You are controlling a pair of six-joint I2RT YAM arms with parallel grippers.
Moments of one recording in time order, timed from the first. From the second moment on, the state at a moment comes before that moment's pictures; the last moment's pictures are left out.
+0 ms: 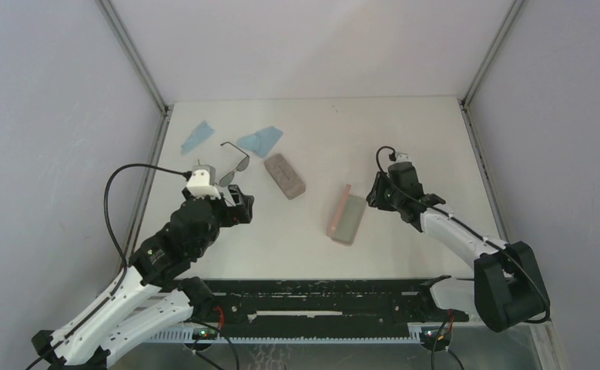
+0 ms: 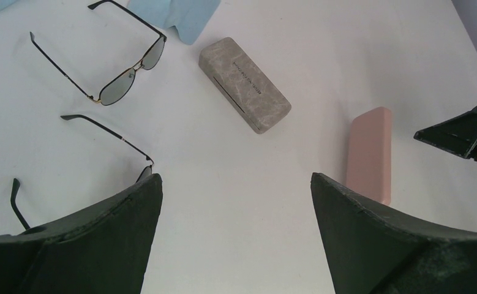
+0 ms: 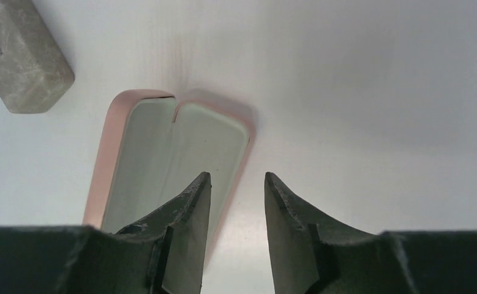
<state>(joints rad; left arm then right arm) -0.77 0.60 0.75 -0.54 -0.51 -0.50 0.37 1.23 0.65 -0.20 0.05 0.54</state>
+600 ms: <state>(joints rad) -0.77 0.58 0.75 -0.54 -0.52 -0.50 0.26 1.68 0.99 -0.32 -0.33 0.00</state>
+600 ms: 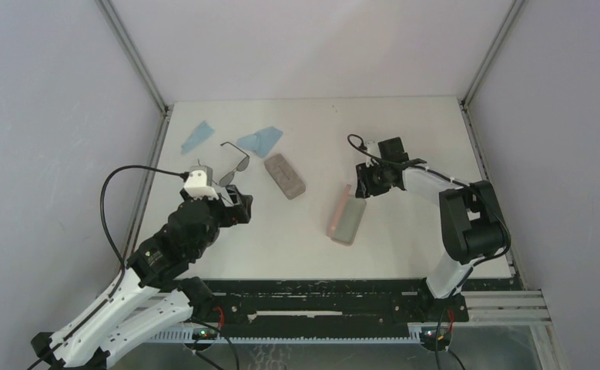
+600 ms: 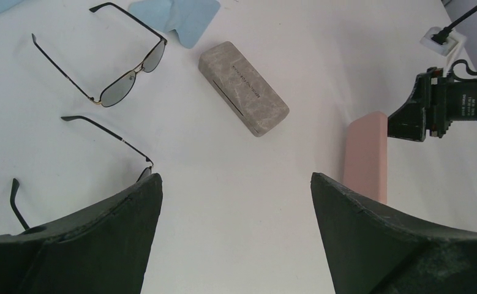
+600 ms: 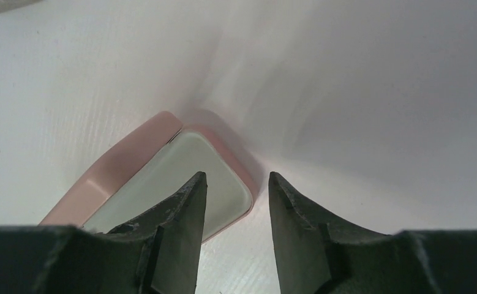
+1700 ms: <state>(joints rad) -0.77 0.55 0.73 -0.54 -0.52 -0.52 0.29 1.84 1.12 -0.48 -0.37 -0.02</state>
